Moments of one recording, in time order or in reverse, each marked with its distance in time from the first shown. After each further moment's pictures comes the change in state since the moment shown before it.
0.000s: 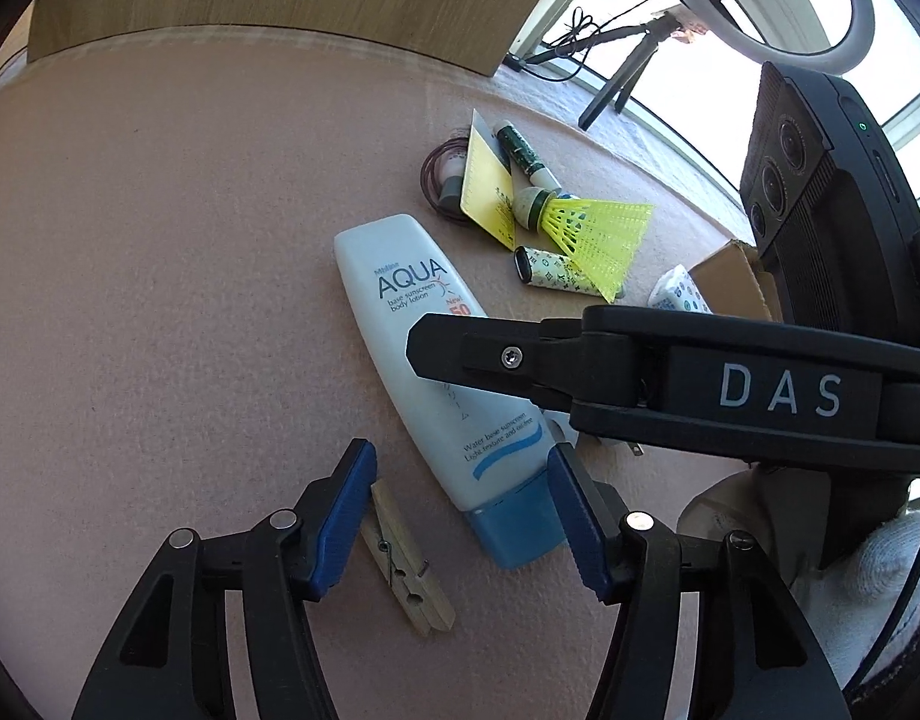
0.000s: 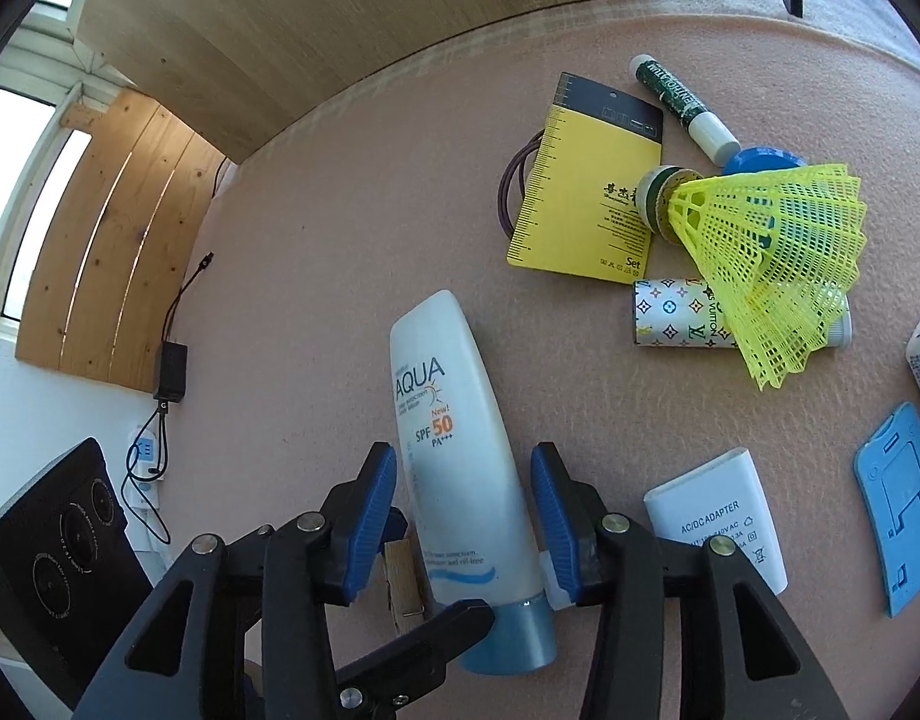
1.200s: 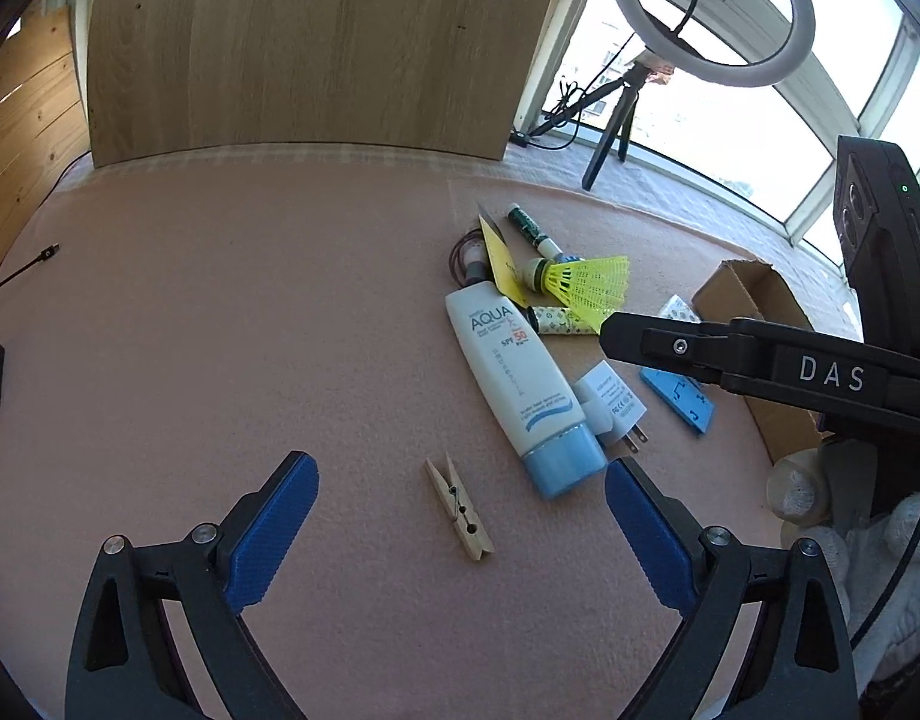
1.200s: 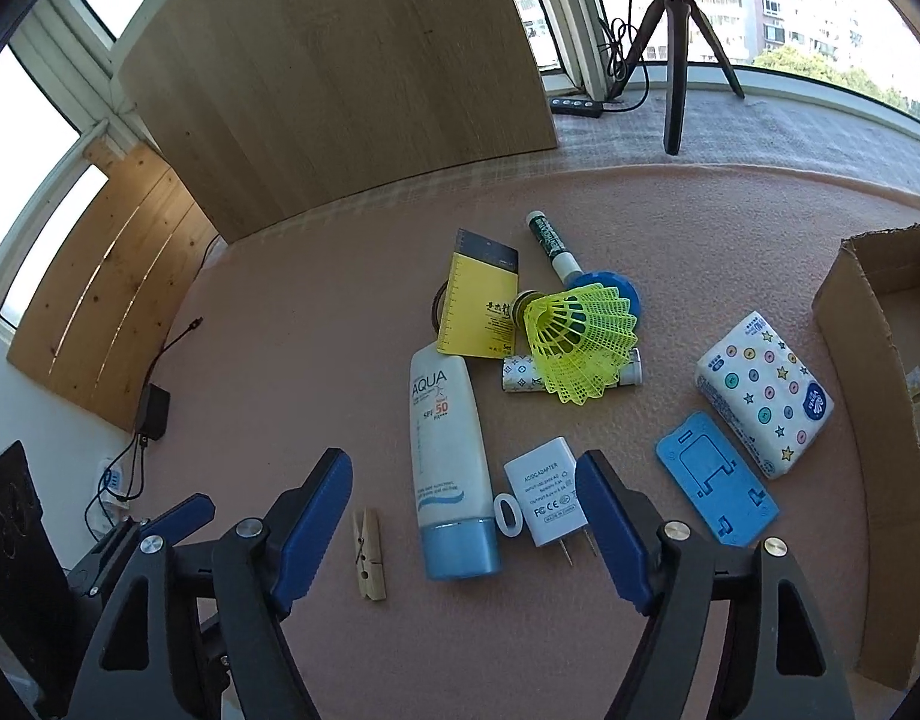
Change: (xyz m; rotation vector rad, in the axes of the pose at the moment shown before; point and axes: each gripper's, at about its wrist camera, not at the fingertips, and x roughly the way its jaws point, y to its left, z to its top) left arm -0.073 -0.027 -0.017 0.103 -0.156 0.179; right arm -0.086 0.004 -0.039 -0.038 -0.257 -0.160
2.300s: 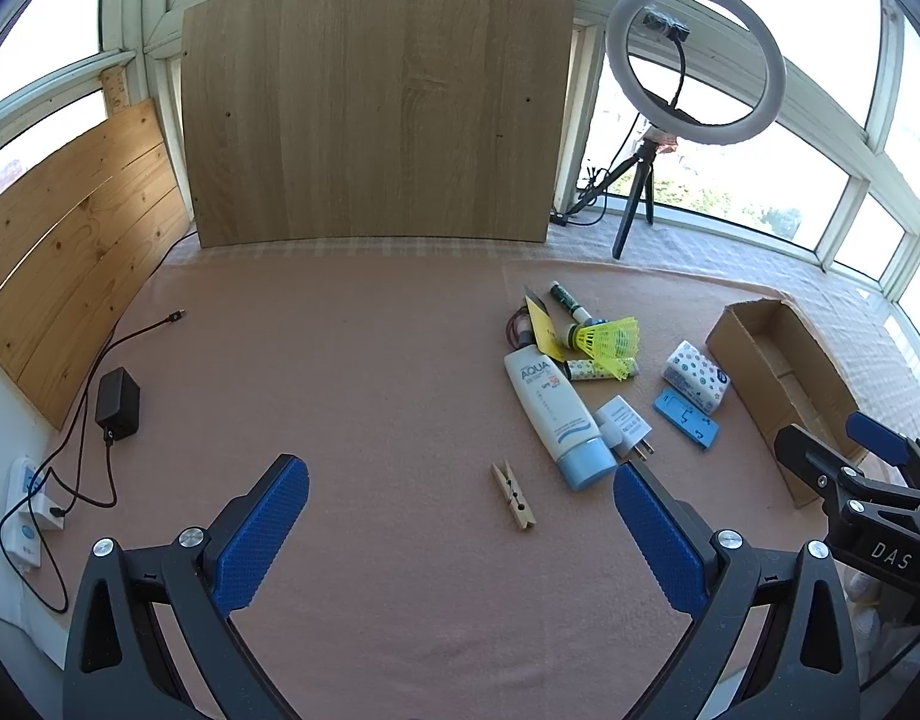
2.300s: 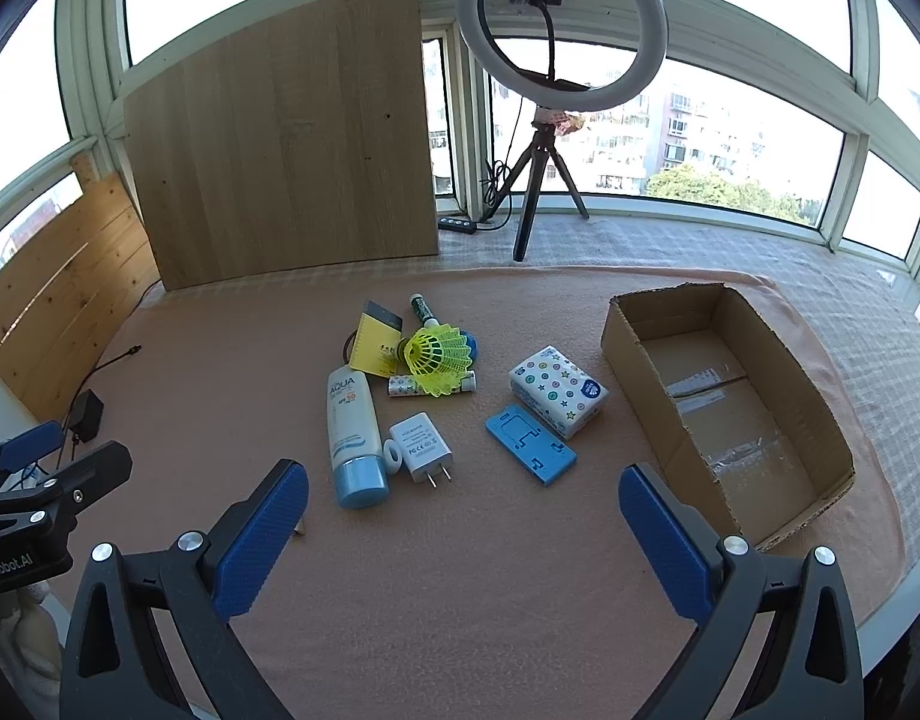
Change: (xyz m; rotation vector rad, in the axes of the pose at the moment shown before) left arm -0.126 -0.023 -0.018 0.050 -0.171 0.206; right arm -0.124 0.026 -0.088 -0.050 -0.312 -0.344
